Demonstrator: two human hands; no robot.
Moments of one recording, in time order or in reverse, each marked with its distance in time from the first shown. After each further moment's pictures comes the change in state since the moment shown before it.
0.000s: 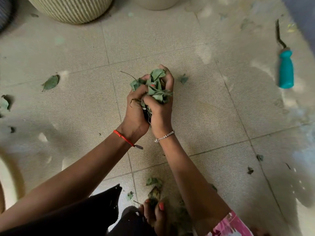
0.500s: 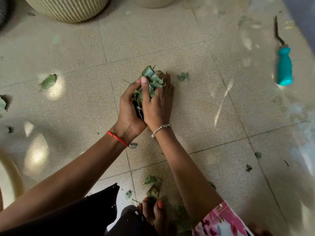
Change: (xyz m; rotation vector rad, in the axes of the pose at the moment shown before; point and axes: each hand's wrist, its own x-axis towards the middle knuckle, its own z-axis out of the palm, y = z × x) left_hand -0.010 0.005 -0.005 -0.016 0.128 -0.146; right_hand 0.011 0.021 -0.004 -1.002 0.131 -0.286
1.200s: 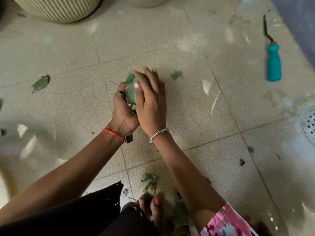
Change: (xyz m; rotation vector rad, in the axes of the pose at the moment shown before) left_hand 0.012 -0.002 -0.009 -0.121 0.053 0.005; right_hand -0.008 -0.002 -0.015 0.019 -0.041 -0.191
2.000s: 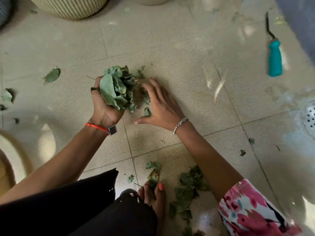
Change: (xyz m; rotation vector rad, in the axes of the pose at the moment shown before) left_hand -0.011 0.044 -0.041 -0.076 -0.139 0.042; right_hand -0.013 0.042 -0.026 -0.363 -0.619 -0.240
